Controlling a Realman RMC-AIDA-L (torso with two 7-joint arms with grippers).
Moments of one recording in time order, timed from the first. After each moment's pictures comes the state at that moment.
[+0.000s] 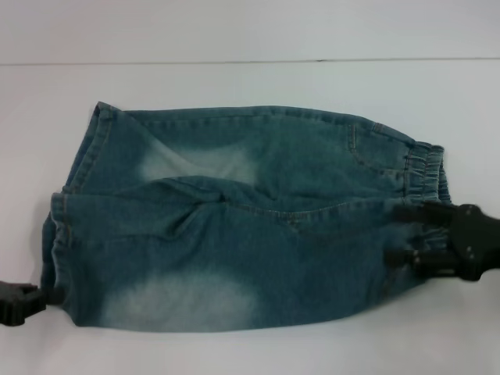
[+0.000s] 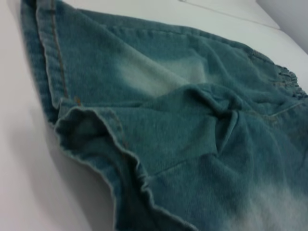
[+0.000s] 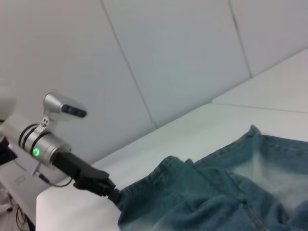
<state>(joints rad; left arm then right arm) -0.34 -2.10 0.34 0.94 2.48 1.72 -1.75 0.41 2.05 -0.55 -0.65 -2.07 -1.80 1.41</state>
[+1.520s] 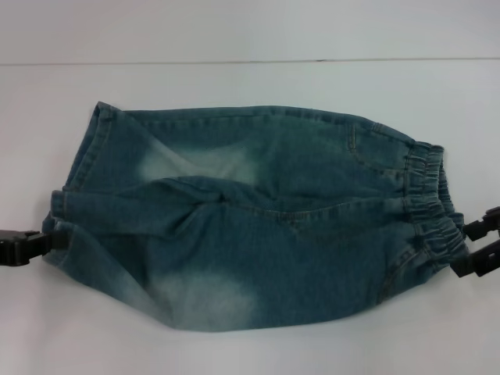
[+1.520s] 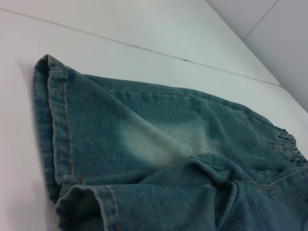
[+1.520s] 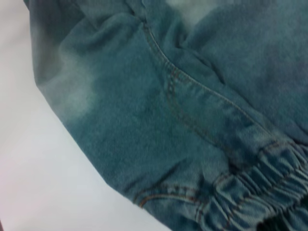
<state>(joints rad) -0.41 -2.10 0.32 0.96 2.40 1.71 -1.89 0.64 1.97 -0.70 -0.99 -2.63 -1.84 1.91</state>
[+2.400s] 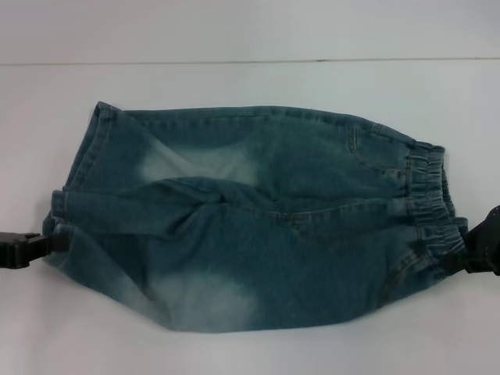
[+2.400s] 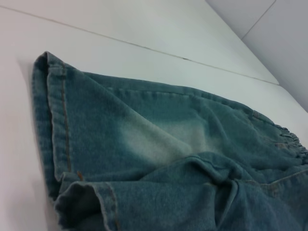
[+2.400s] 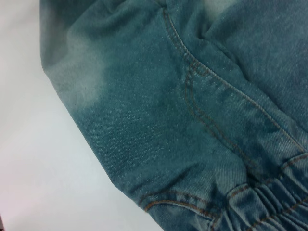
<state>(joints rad) -0.40 -2.10 0.32 0.96 2.40 1.71 -1.88 0.64 2.02 -0.76 -0.99 -2.64 -1.79 1.88</state>
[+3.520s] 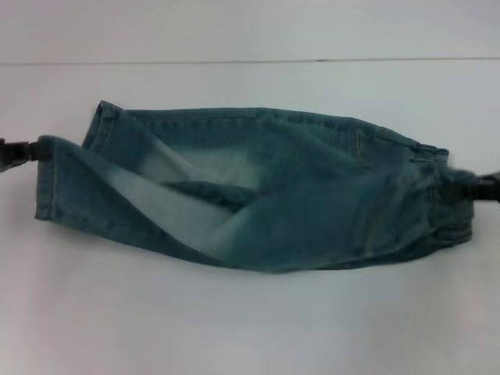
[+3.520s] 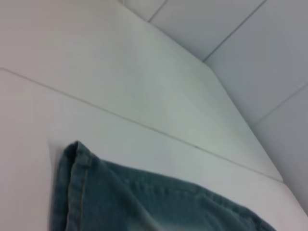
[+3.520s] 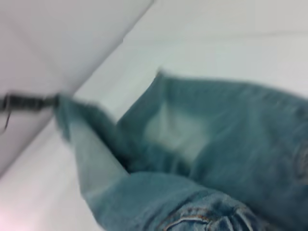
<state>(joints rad) -0.53 -2.02 0.20 0.87 2.34 1.65 -2.11 0.63 1.91 -0.34 -0.69 -2.45 -1.78 1.88</state>
